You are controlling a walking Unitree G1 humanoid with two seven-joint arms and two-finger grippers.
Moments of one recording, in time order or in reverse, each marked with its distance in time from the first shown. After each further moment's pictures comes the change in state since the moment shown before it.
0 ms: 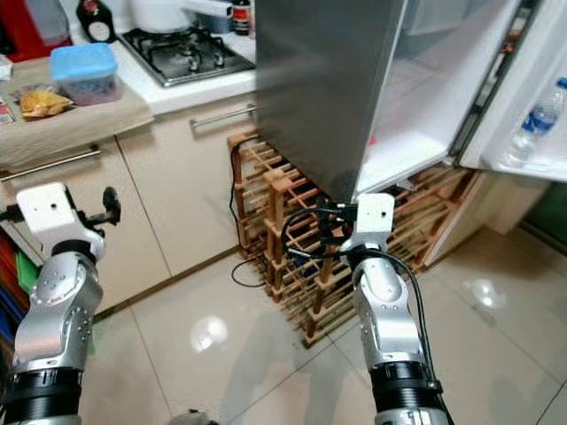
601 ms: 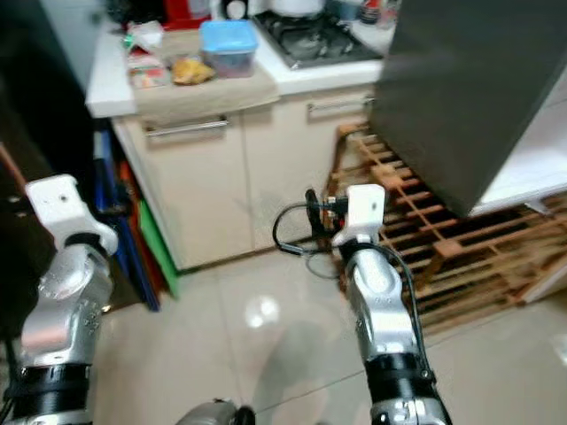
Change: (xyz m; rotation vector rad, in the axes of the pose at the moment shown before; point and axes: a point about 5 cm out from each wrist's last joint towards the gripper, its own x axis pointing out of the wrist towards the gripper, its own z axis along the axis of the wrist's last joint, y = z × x) left arm 0.000 -0.025 0.010 0.023 -0.041 -0.159; right arm 0.007 0.012 -0.001 0.006 -0.008 0.053
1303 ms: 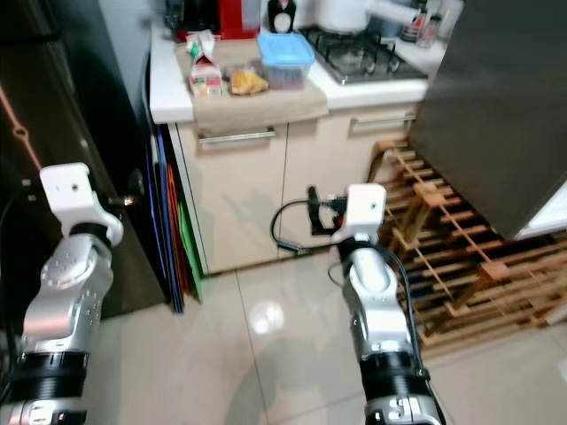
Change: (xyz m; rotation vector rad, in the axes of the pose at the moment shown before) left arm 0.011 -0.003 0.004 0.044 -0.020 -0.049; right arm 0.002 0.000 0.005 0.004 -0.027 -0.048
